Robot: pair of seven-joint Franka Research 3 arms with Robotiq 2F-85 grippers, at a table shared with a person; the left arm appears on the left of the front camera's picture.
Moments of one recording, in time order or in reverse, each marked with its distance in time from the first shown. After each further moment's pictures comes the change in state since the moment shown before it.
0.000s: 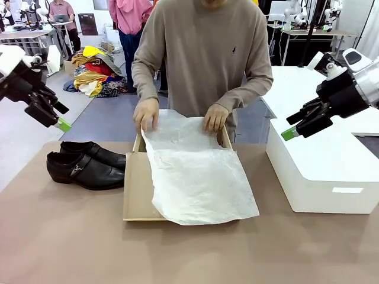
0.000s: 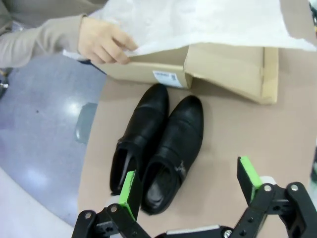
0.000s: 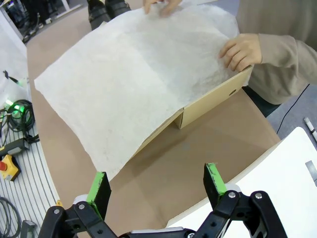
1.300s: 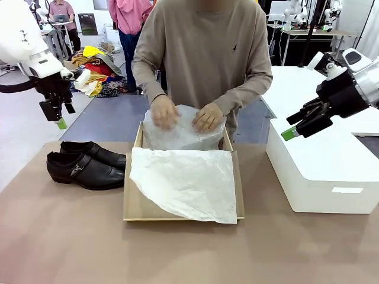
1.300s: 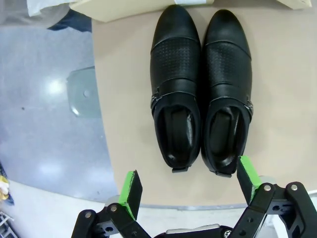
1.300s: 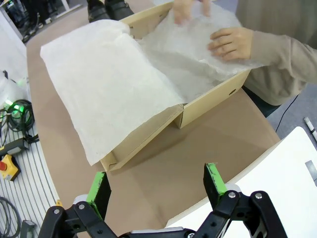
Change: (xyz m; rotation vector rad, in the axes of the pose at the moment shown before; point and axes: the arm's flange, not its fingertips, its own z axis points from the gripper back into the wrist) left arm 0.006 0.129 -0.074 -0.132 0.369 -0.287; right arm 0.000 -0.001 0.000 0.000 0.001 0.000
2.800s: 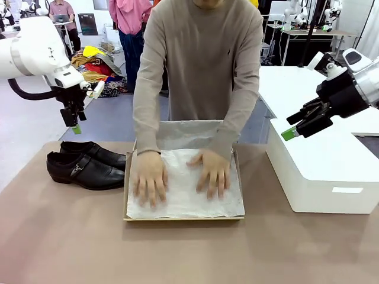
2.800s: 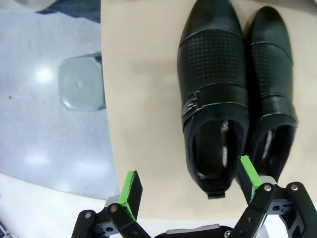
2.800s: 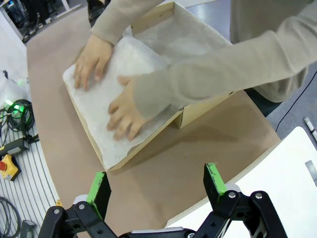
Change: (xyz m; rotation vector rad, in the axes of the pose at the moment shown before) left arm 0.008 0.058 -0.068 -0.043 0.058 0.069; right arm 0.000 0.000 0.000 0.000 0.000 0.000
